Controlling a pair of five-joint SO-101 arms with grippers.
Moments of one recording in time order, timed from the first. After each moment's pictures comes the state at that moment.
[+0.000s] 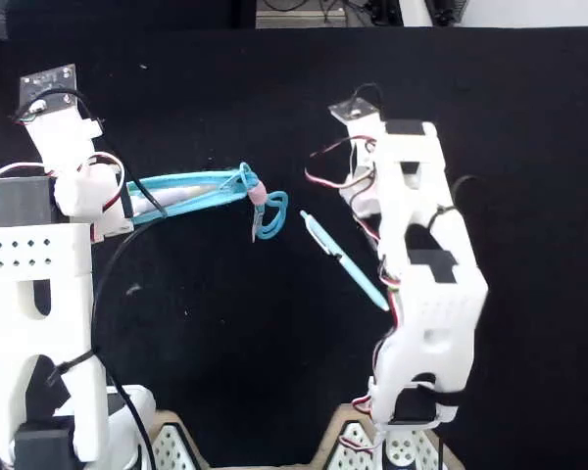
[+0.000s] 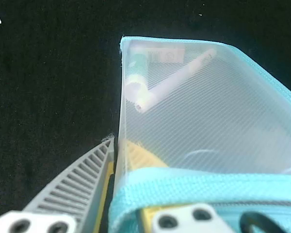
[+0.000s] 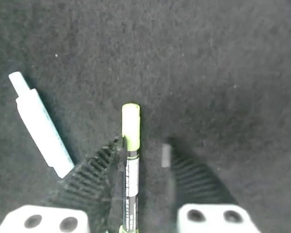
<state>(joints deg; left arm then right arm) -9.8 -26.8 7.2 92.0 8.8 0.4 34.5 -13.4 78.1 21.9</state>
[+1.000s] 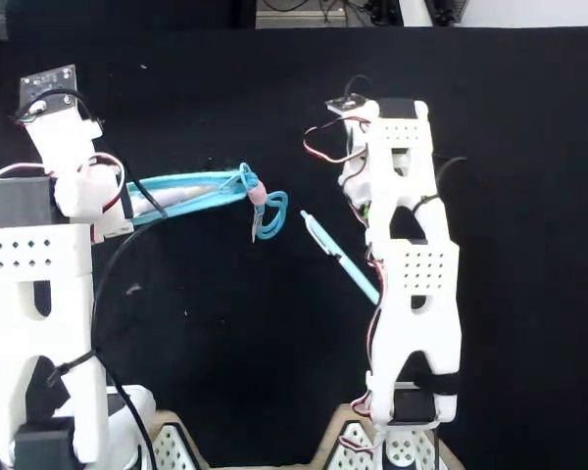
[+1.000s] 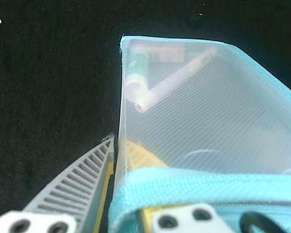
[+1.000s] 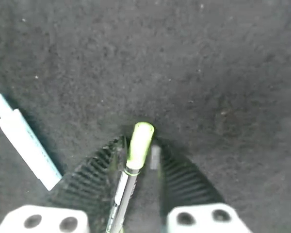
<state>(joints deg) -9.8 -26.8 7.6 92.0 8.8 -0.7 57.1 -48.0 96.5 22.2</state>
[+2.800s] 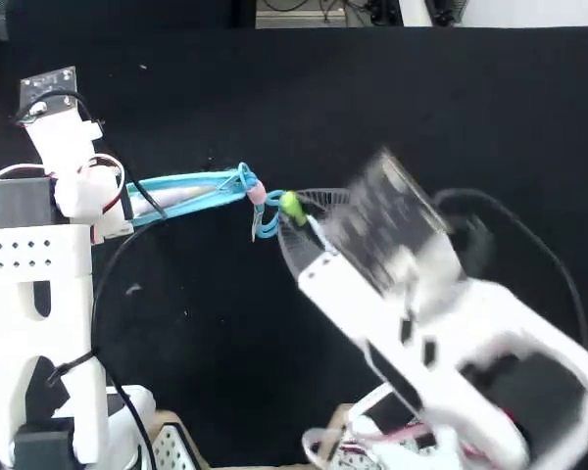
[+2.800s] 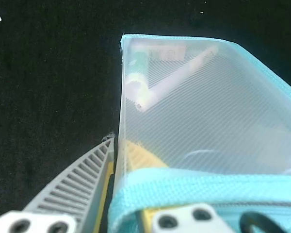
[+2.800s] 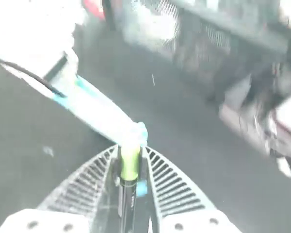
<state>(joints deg) -9.8 -26.9 8.1 92.0 8.8 -35.8 -51.8 -3.3 86.0 14.9</state>
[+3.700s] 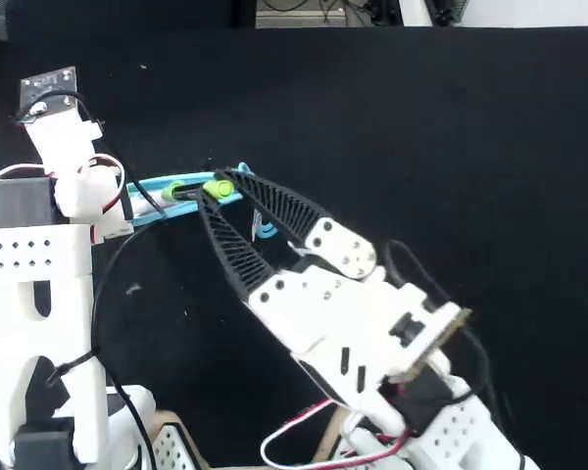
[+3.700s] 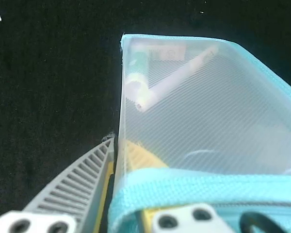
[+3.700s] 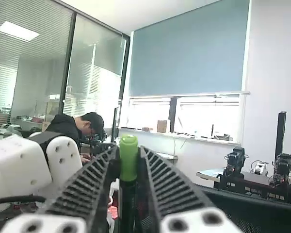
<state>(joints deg) -9.8 -26.9 8.1 92.0 8.8 -46.4 -77.1 61.0 0.0 4.0</state>
